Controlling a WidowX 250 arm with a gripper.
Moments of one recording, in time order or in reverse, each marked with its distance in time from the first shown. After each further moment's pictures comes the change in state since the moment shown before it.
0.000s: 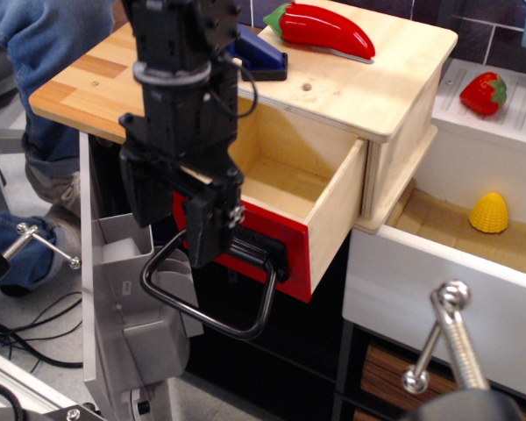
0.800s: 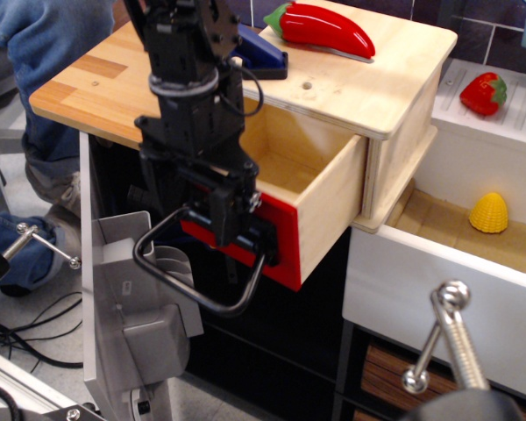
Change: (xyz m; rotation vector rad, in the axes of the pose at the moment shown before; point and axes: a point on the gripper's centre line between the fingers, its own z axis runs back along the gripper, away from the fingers) arm 0.042 0.011 -0.010 0.014 -0.132 0.049
